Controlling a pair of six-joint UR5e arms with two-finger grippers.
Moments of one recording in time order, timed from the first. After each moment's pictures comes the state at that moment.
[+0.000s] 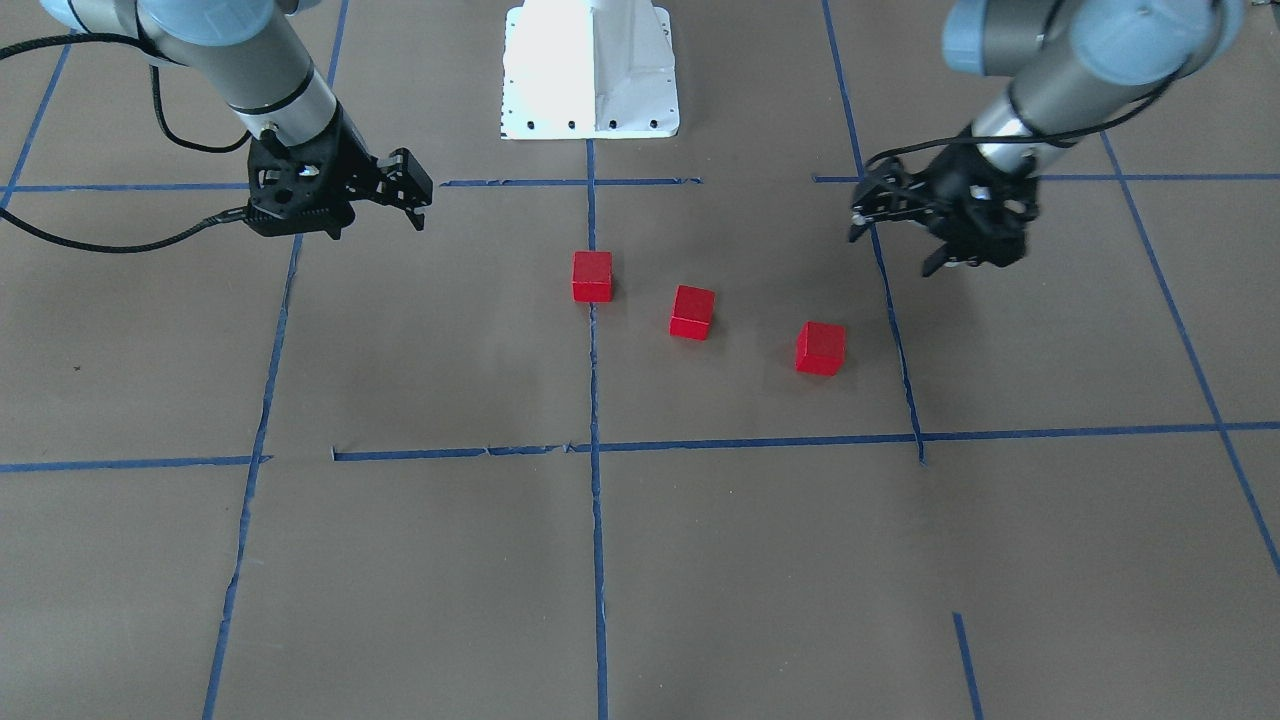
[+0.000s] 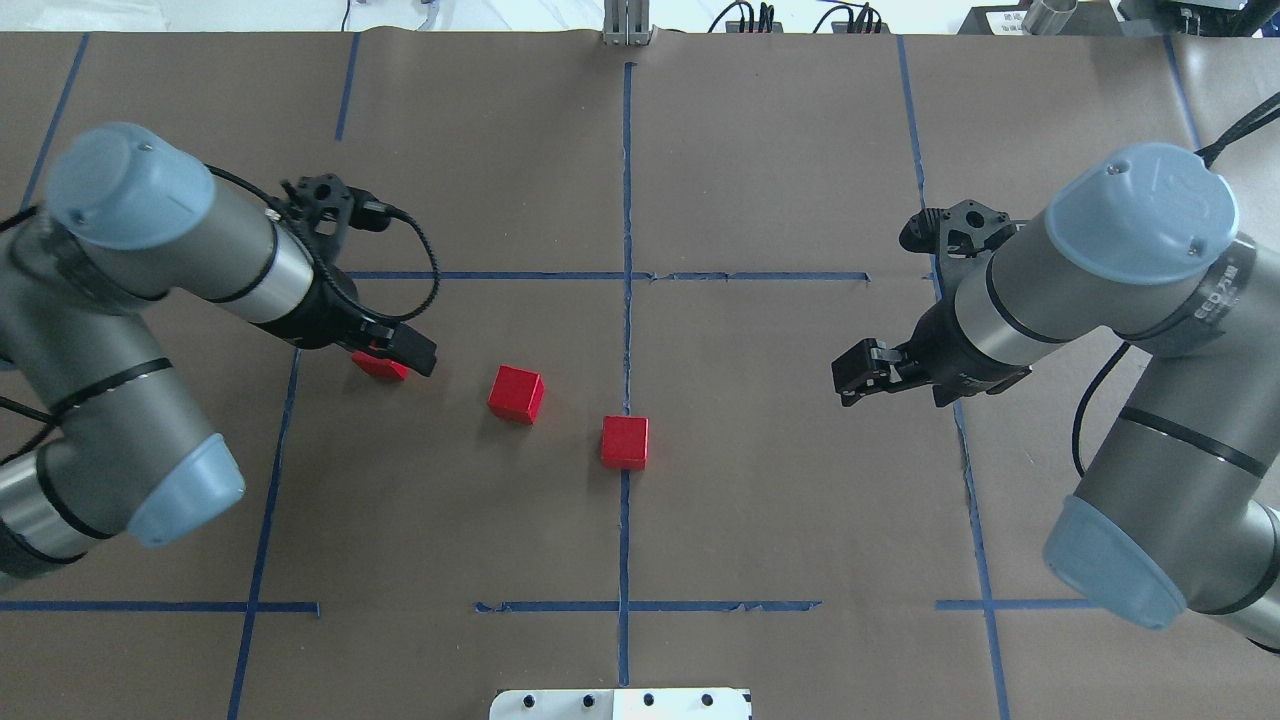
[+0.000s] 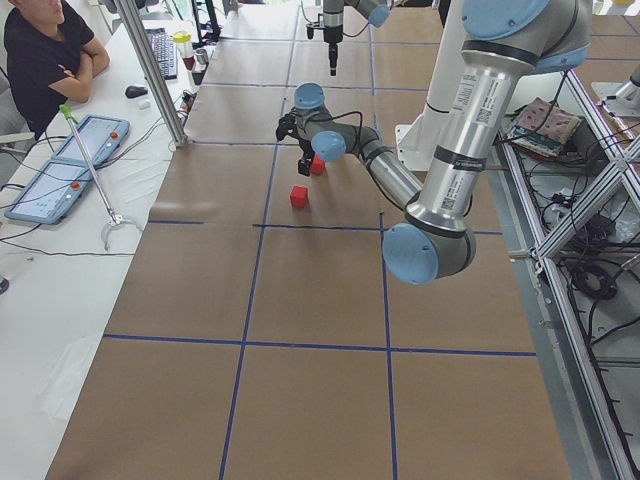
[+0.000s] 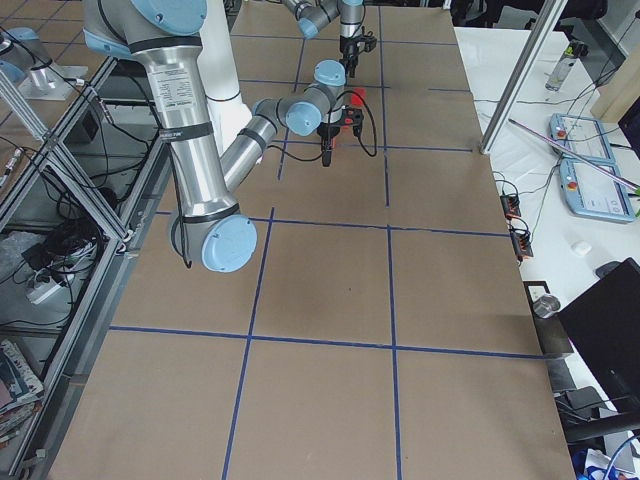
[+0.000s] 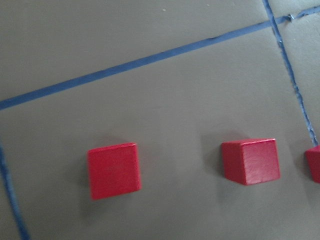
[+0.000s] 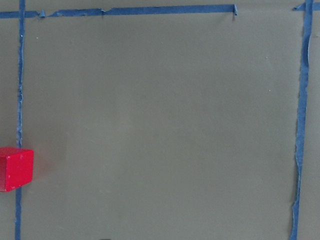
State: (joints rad) left arm -0.65 -2.00 -1.82 -1.81 -2.05 -0.83; right arm 0.69 -1.33 2.15 -1.63 2.10 1.07
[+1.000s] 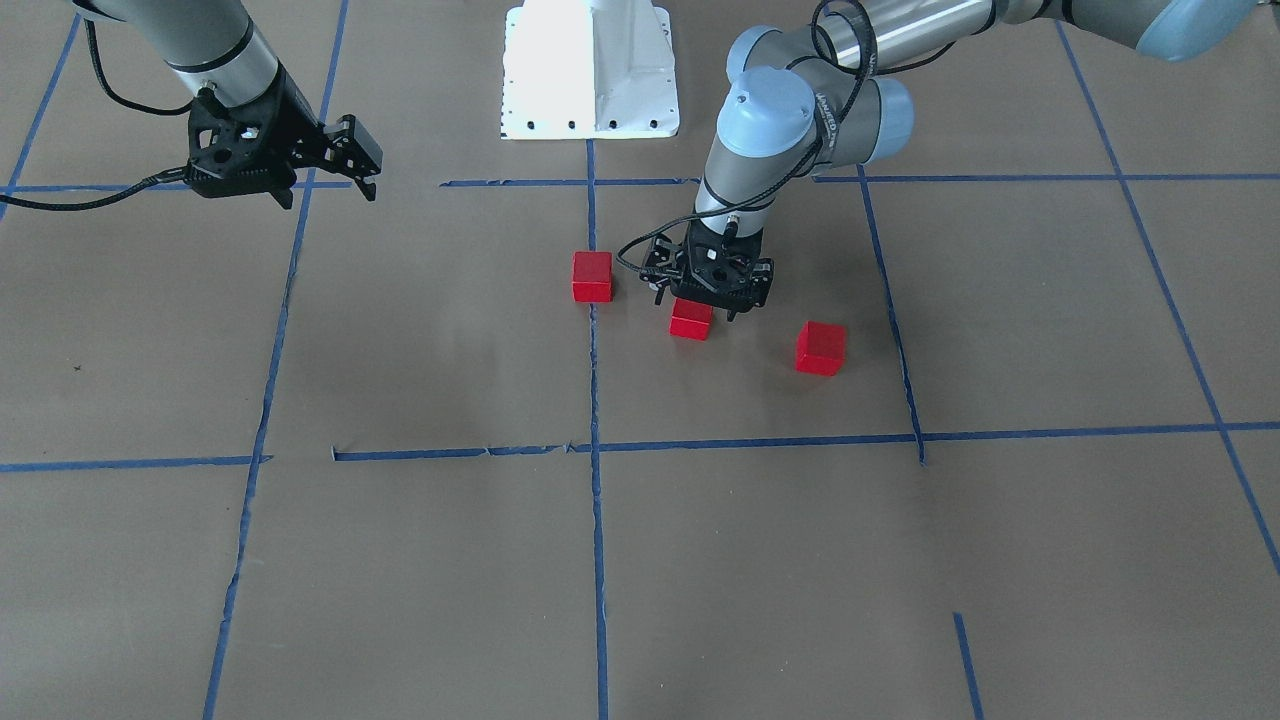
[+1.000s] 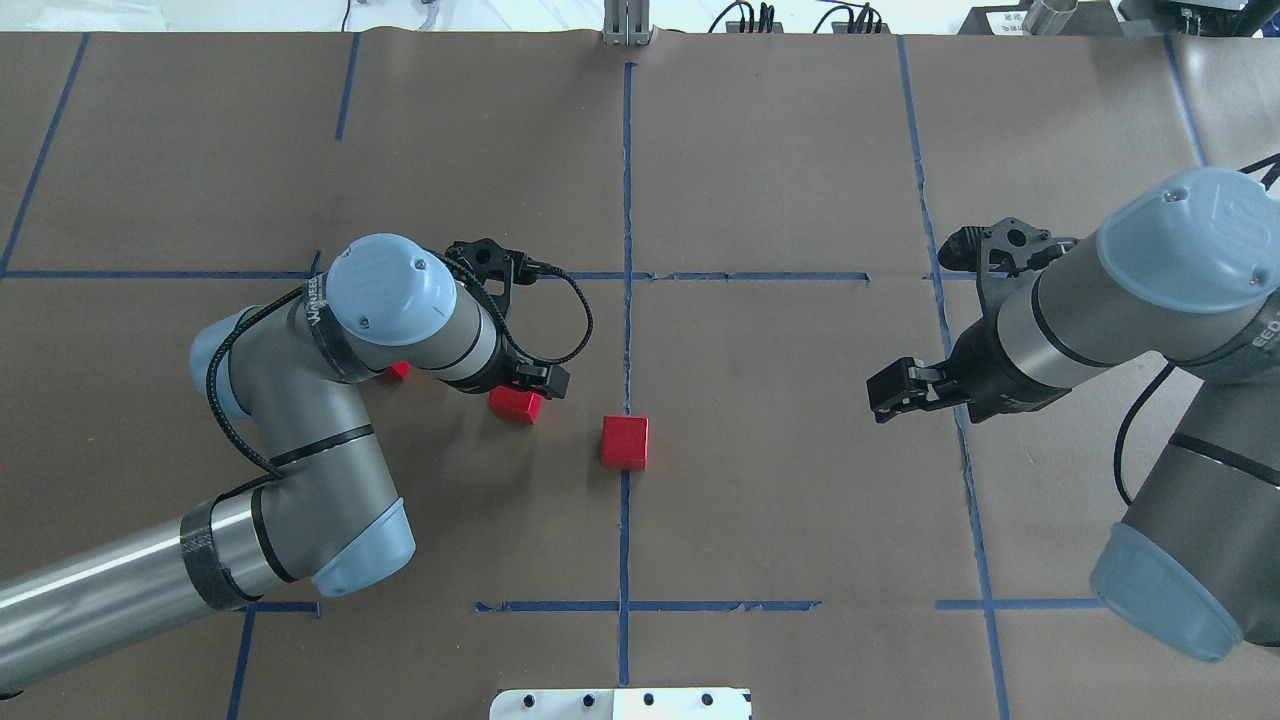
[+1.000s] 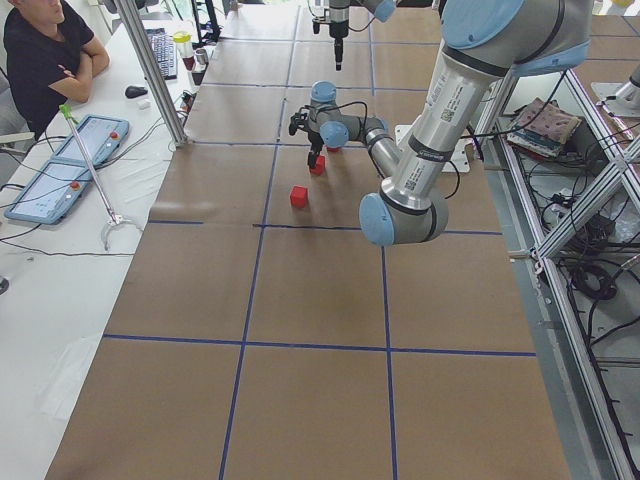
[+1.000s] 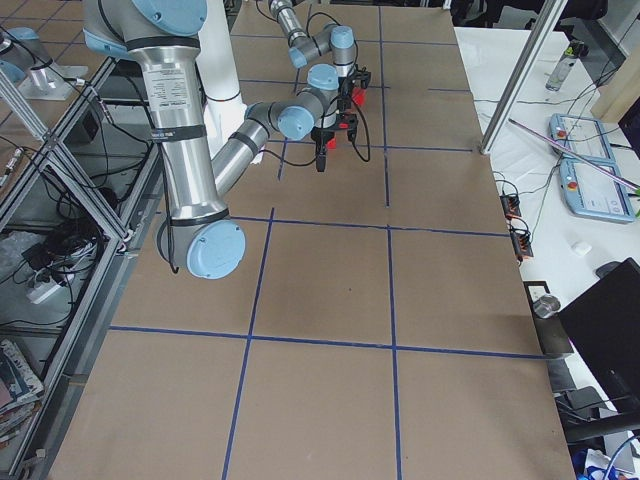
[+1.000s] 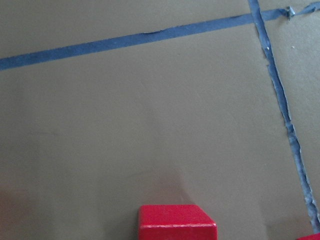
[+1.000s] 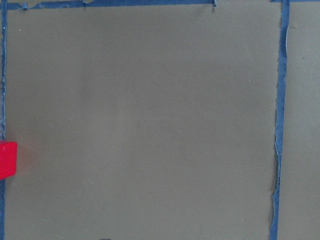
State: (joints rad) left arm -0.52 -2.16 -1.62 -1.81 -1.85 -1.01; right arm 0.68 -1.37 2.18 -1.63 2.08 1.08
